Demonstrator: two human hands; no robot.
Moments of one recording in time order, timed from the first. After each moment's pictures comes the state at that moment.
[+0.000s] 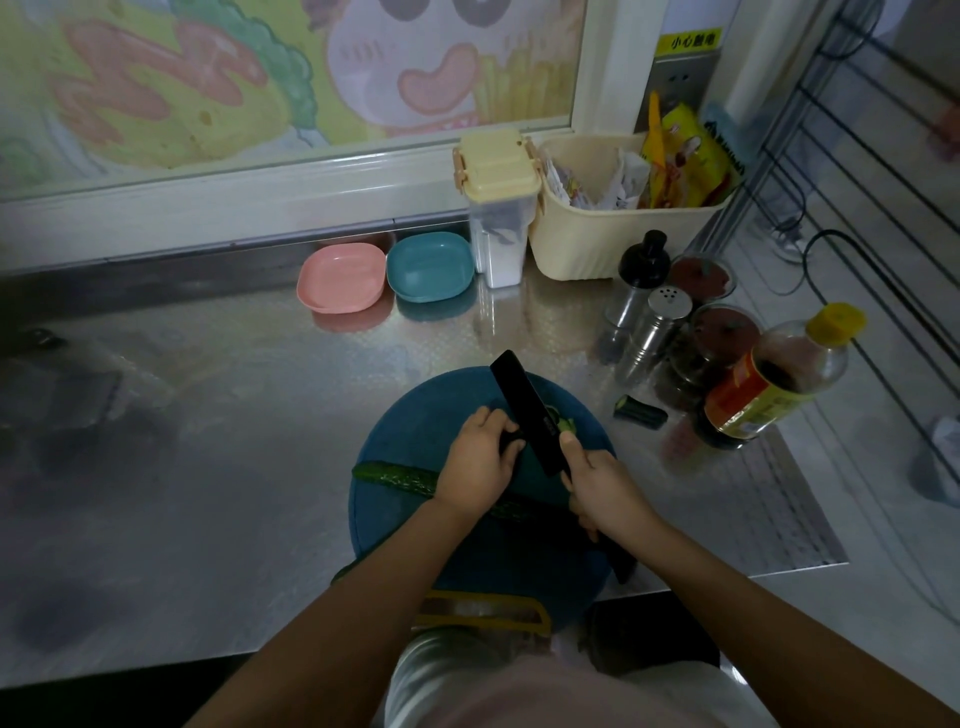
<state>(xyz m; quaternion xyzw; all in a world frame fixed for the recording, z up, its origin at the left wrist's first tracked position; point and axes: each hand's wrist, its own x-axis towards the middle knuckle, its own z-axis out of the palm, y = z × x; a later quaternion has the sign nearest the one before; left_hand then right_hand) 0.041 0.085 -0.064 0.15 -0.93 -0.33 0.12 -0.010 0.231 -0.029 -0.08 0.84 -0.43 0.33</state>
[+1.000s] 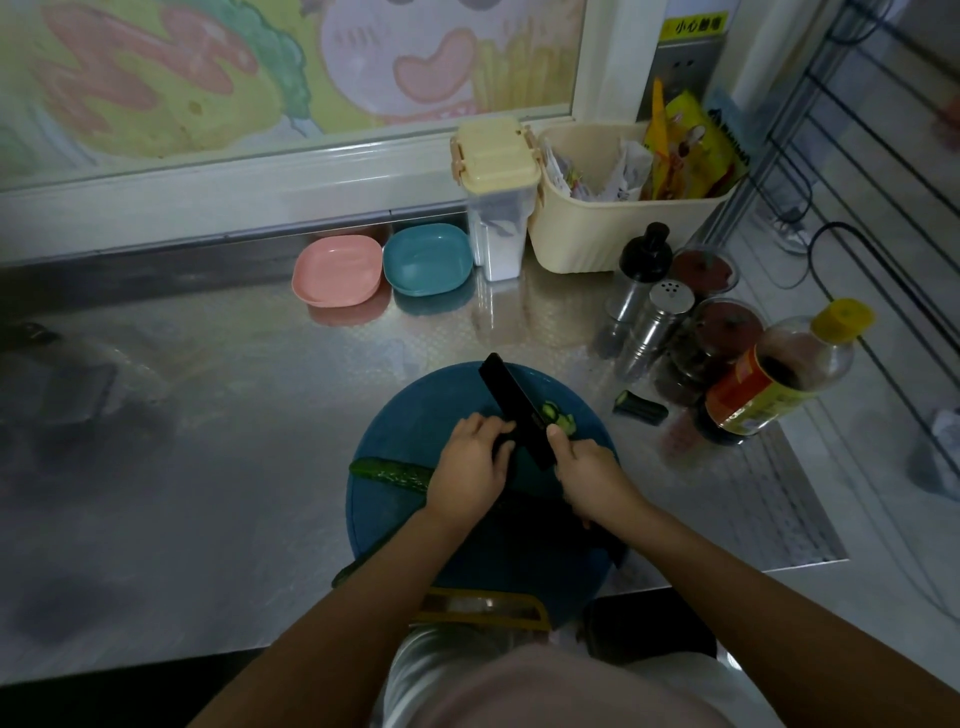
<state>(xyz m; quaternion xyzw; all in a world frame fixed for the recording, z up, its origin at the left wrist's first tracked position) 0.053 0.086 -0.066 0.15 -0.93 -0.31 0.13 -0.022 0.217 -0.040 -0.11 0.87 -0.33 0.34</state>
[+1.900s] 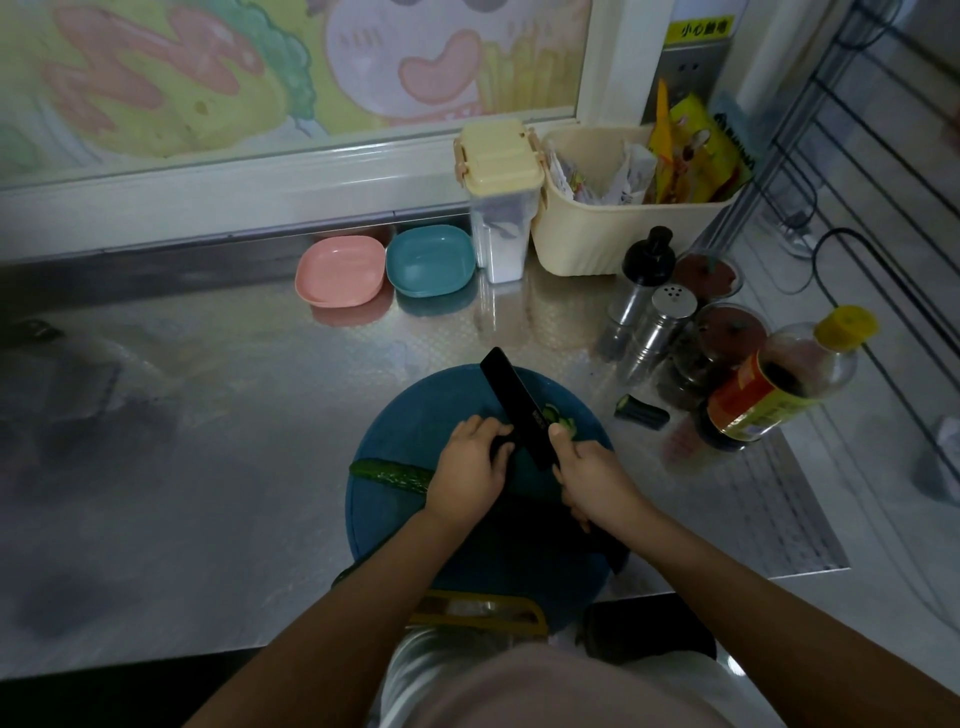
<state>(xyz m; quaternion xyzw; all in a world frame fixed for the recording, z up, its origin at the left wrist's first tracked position) 0.051 0.085 -0.068 0.16 -0.92 -0.32 0.13 -0.021 0.219 -0.037 -0.10 0.84 -0.41 0.34</state>
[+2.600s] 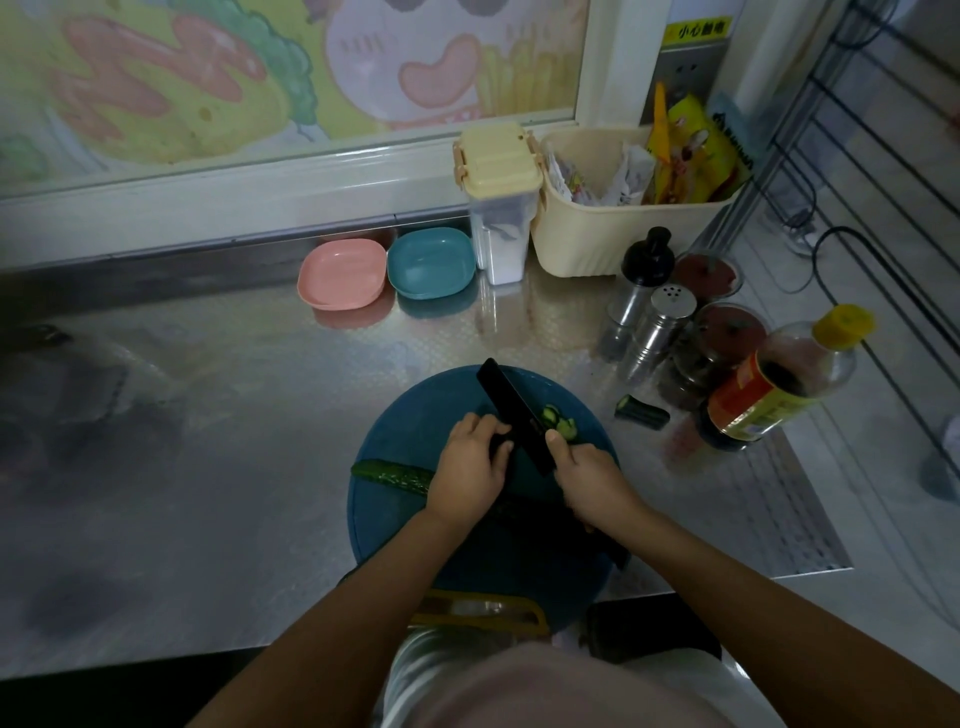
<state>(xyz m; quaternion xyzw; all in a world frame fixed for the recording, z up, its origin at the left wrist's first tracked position) 0.049 0.085 -0.068 0.18 -0.92 -0.32 0.13 -0.024 0.220 -0.045 -0.17 0.88 -0.33 0.31</state>
